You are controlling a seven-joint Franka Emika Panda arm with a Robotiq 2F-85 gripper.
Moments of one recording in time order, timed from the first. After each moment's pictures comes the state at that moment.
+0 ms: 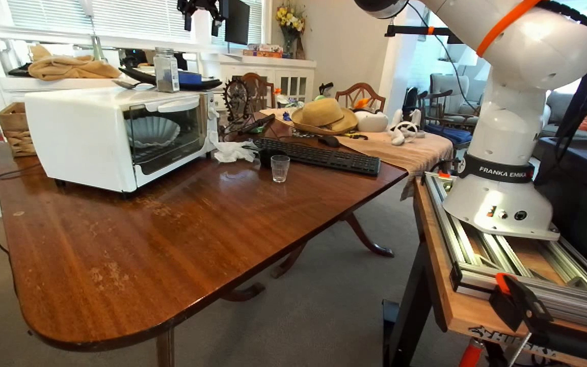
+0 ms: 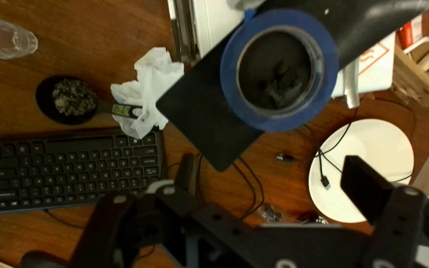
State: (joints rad) arm -0.10 0.91 -0.05 -0.45 0.09 1.49 1.52
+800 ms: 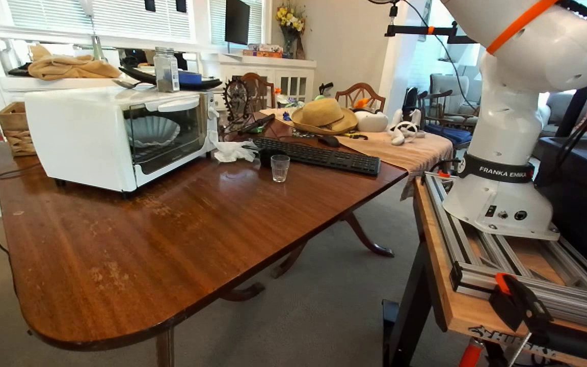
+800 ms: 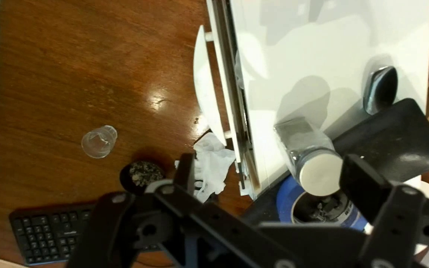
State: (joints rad) arm 0.17 0.86 -0.05 -0.45 0.01 1.35 1.85
